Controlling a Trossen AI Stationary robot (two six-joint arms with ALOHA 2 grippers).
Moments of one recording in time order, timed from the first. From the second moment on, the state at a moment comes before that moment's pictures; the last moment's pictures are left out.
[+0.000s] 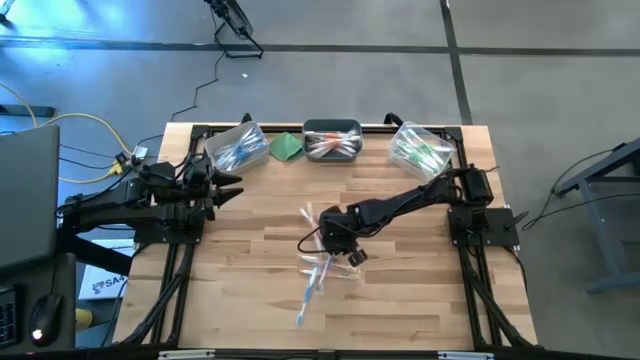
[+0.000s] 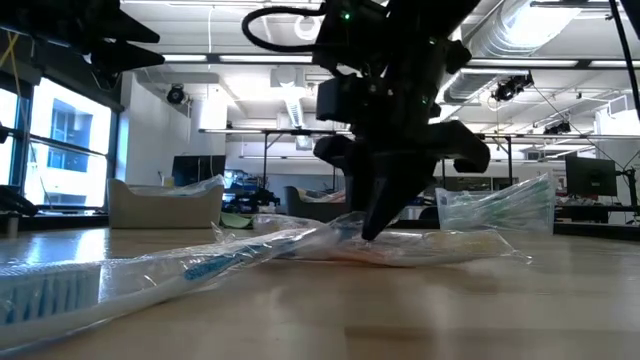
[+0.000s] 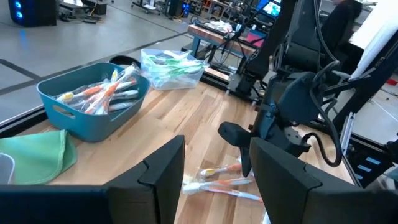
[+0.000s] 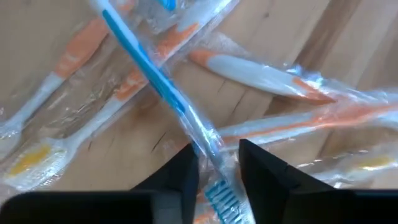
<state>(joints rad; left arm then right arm) 0.15 0.19 0.44 -0.37 -0.09 -0.32 0.11 1.97 1.26 -0.44 -0.08 -0.42</state>
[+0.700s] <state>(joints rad) 0.15 0.19 0.44 -0.37 -0.09 -0.32 0.04 1.73 1.26 -0.55 -0.07 -0.47</state>
